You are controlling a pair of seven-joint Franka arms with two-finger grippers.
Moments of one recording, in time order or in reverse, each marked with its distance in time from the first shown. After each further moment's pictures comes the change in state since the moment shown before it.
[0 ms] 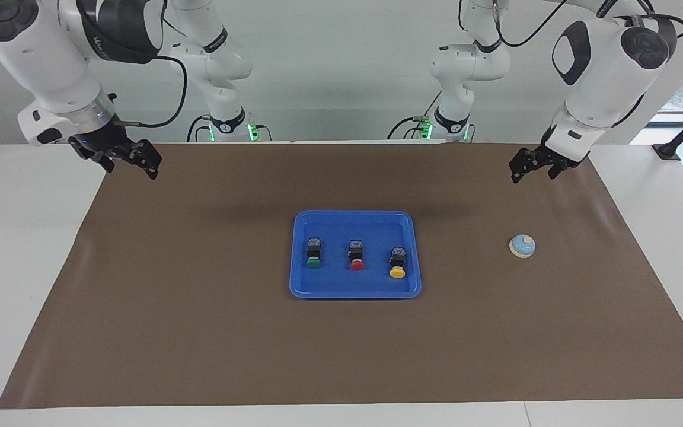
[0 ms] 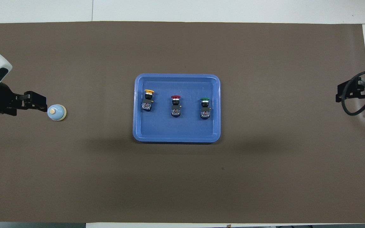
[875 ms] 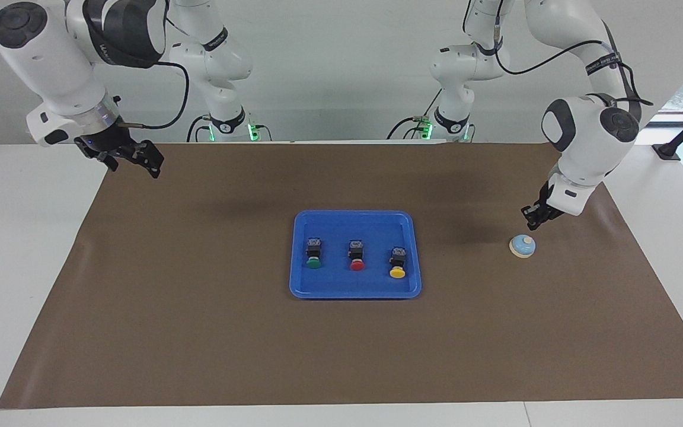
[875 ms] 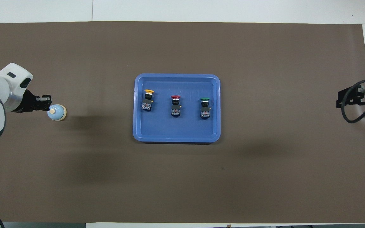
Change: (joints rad) left arm 0.089 0.136 0.005 -0.261 0.000 0.470 0.011; right arm -0.021 -0.044 -0.001 -0.075 0.000 0.060 0.000
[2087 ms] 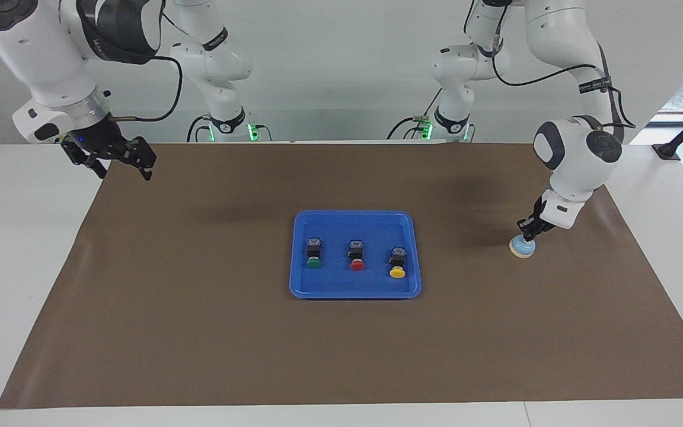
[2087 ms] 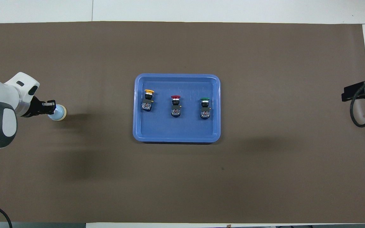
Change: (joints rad) left arm 0.028 0.037 0.001 -0.106 0.000 0.165 0.014; right arm -0.019 -0.009 0.012 0.002 0.017 0.060 -0.152
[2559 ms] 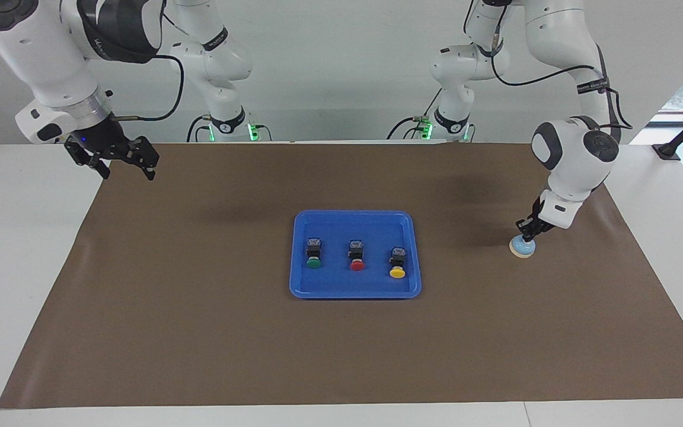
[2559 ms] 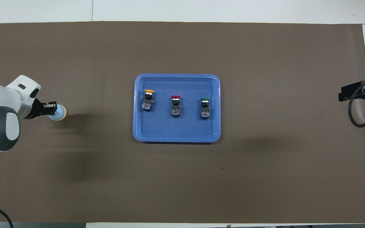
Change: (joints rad) left arm -0.001 0.002 -0.002 0.026 0.000 -0.036 0.000; right arm 0.002 0.000 0.002 0.000 0.007 -0.003 0.000
